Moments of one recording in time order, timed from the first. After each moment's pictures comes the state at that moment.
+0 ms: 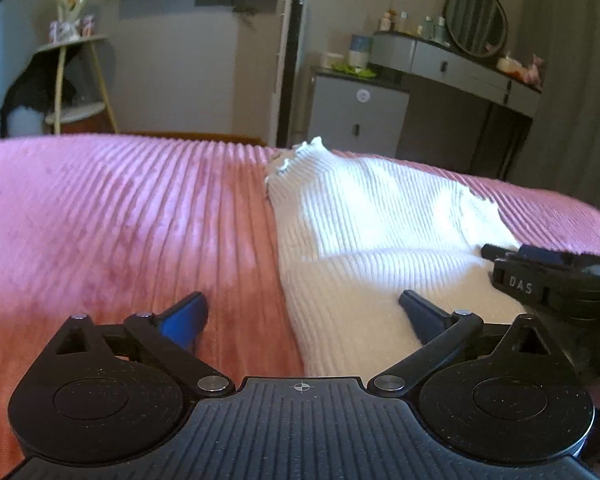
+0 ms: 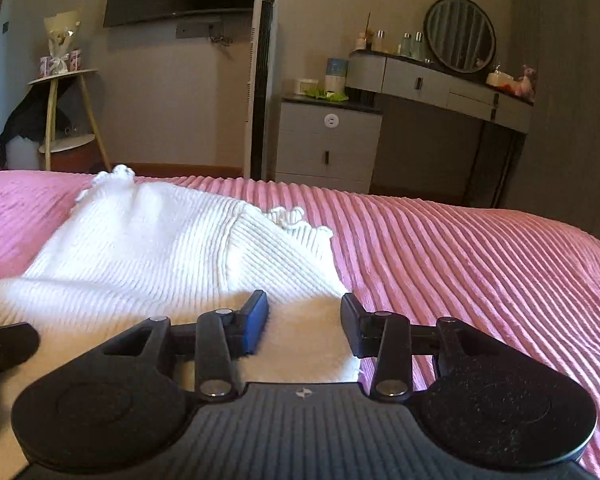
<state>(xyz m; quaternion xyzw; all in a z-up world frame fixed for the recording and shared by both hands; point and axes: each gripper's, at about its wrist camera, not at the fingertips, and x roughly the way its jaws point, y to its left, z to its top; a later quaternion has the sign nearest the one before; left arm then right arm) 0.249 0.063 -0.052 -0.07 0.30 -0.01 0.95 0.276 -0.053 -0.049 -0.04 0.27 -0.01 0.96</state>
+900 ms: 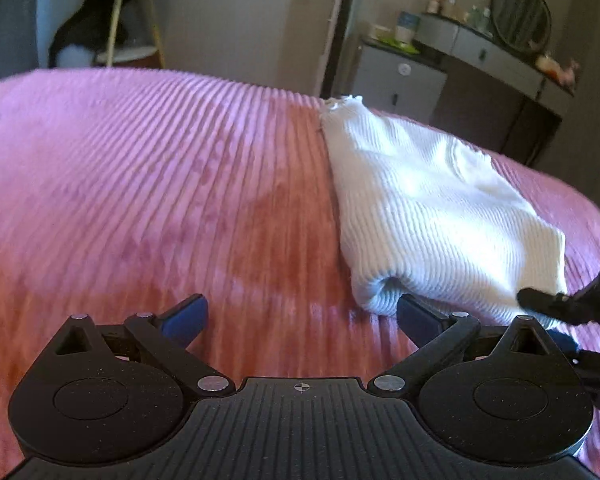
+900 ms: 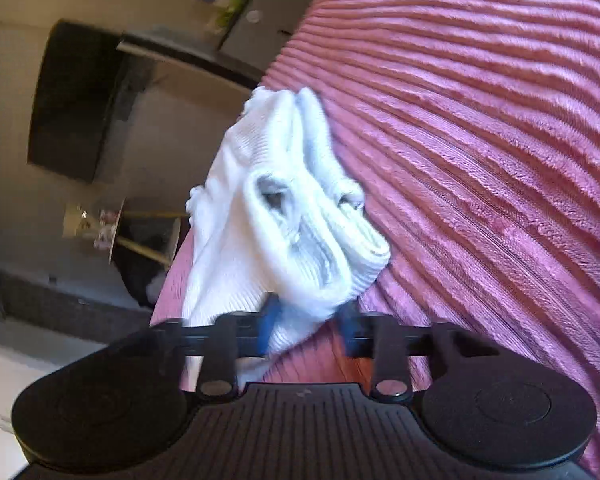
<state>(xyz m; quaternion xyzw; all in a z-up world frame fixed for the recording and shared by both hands) 0.139 0.075 -0.027 -0.12 0.36 0.05 0.92 0.141 -0.141 -0.050 0.49 0.39 0.06 0.78</state>
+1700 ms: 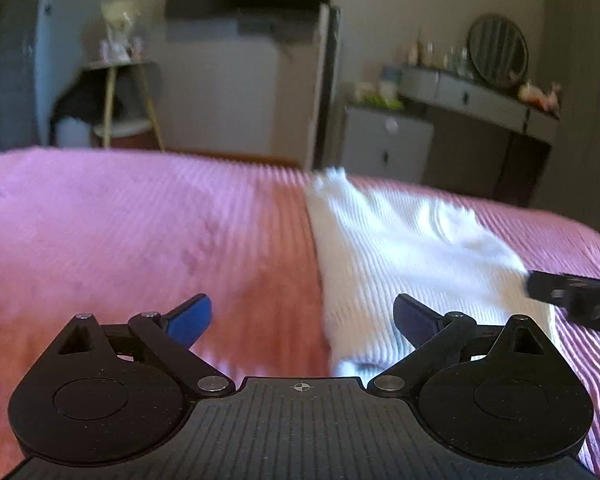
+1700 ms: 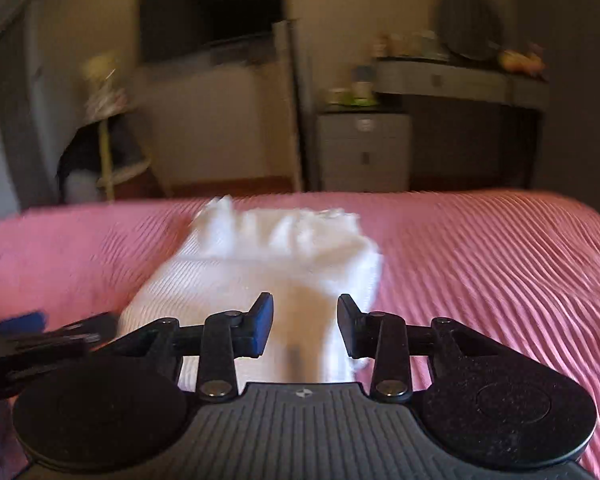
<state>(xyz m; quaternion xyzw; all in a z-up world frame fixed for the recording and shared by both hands) 0.150 0.055 -0.004 -0.07 0.28 0.05 0.96 0.161 -0.051 0.022 -0.01 0.29 0.08 0.96</state>
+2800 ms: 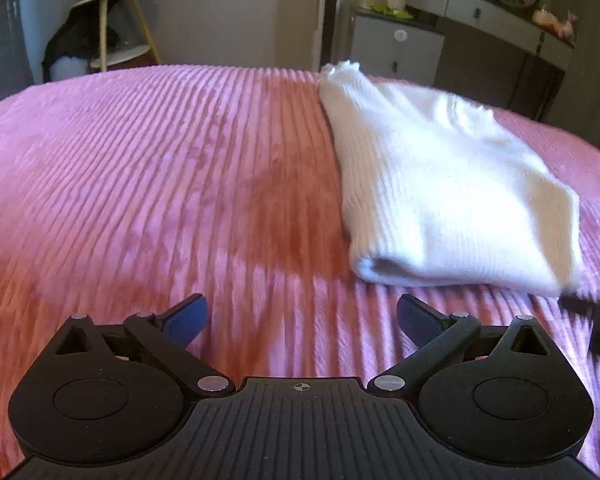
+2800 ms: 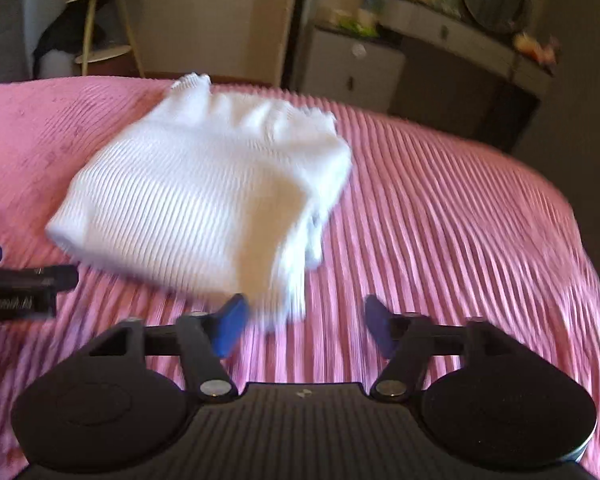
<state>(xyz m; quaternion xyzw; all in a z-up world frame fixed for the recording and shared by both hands) 0.134 0.057 -0.022 -0.07 0.40 0.05 0.91 0.119 -0.057 0.009 -0.08 0.42 0.01 0.90</state>
